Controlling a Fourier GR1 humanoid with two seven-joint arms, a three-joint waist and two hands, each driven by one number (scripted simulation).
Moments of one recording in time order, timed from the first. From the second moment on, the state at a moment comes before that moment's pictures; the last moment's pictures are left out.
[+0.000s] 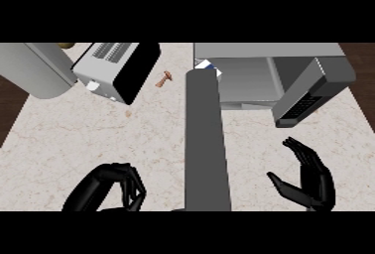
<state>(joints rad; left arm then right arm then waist) 0.18 0.00 -0.12 -1.75 -0.13 -0.47 -0.24 0.01 -0.12 -0.08 -1.09 -0.16 0.13 -0.84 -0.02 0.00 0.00</state>
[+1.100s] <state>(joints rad) -0.48 0.01 -0.71 -1.09 -0.03 0.12 -0.20 0.22 -0.24 -0.15 -1.56 -0.29 0.22 -0.66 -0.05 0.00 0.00</state>
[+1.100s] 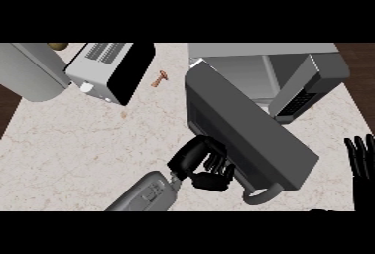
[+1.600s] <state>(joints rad) -0.65 0.01 -0.92 -0.96 0.24 0.27 -0.18 0.17 -0.30 -0.12 -1.68 -0.36 0.31 -0.56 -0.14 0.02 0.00</state>
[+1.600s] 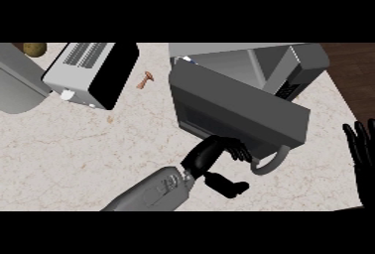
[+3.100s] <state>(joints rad) -1.06 0.02 -0.80 -0.76 0.64 0.42 -0.32 0.02 -0.44 -0.10 -1.85 -0.53 0.44 -0.38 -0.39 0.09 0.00</state>
